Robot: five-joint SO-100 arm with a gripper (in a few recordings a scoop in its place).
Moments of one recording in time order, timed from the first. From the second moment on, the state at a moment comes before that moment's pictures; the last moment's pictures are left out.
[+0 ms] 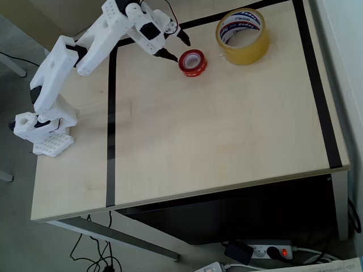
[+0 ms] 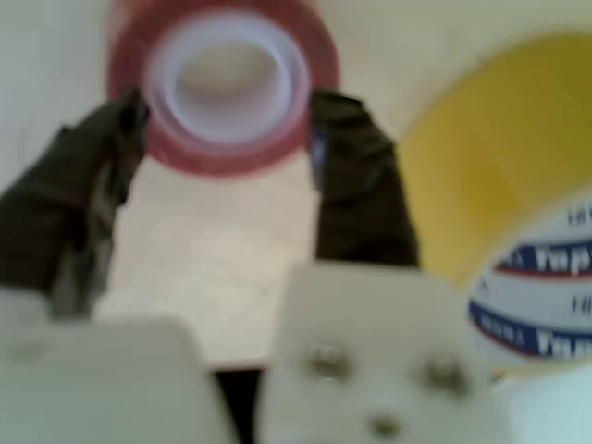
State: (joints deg) arm -18.6 31.7 12.1 102.7 -20.4
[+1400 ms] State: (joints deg) arm -13.2 37.5 27.4 102.5 -20.4
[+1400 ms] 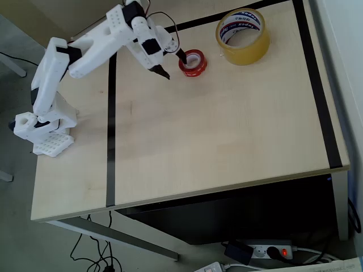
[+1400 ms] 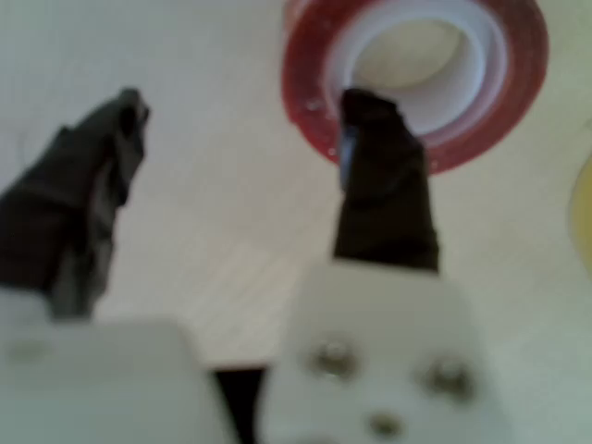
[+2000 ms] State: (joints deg) arm -13.8 26.4 14.9 102.5 -20.4
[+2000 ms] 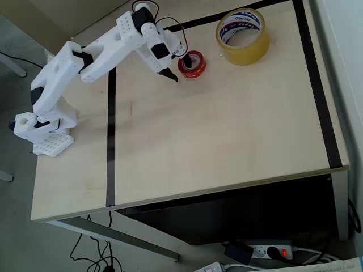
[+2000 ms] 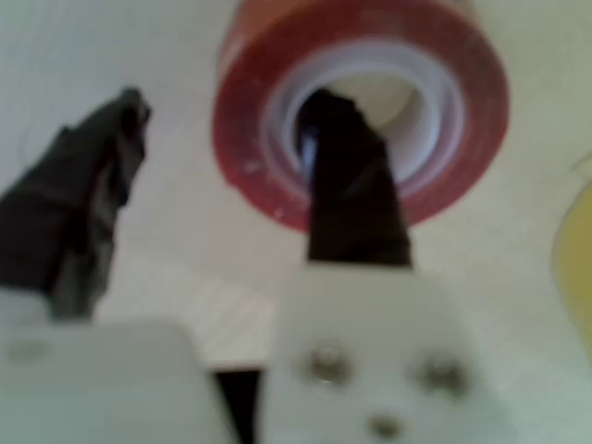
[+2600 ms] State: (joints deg) arm -13.3 24.5 -5.4 99.8 -19.9
